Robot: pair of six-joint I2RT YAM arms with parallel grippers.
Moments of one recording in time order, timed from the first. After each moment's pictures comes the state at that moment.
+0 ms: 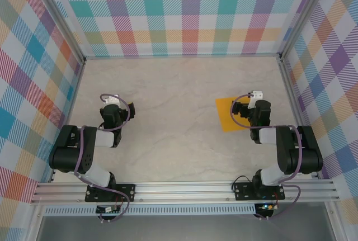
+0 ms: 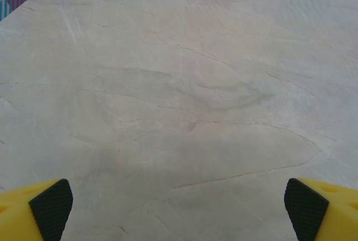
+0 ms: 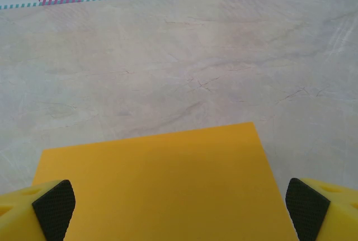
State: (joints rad) left arm -0.08 1.56 0.38 0.75 -0.22 -0.13; right arm 0.02 1.52 0.40 0.71 -0.07 0.07
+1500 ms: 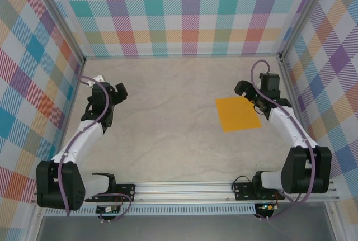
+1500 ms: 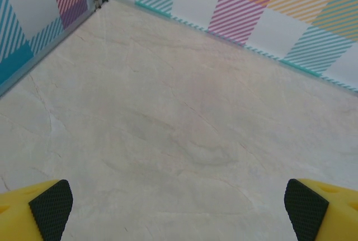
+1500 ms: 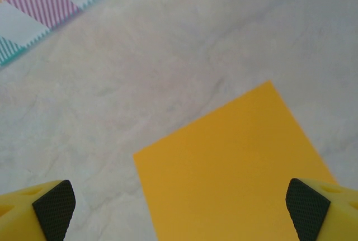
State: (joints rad) left arm -0.08 1.19 0.81 -0.14 -0.28 -0.40; right arm 0.02 1.36 0.94 -0.37 -0.14 0.51
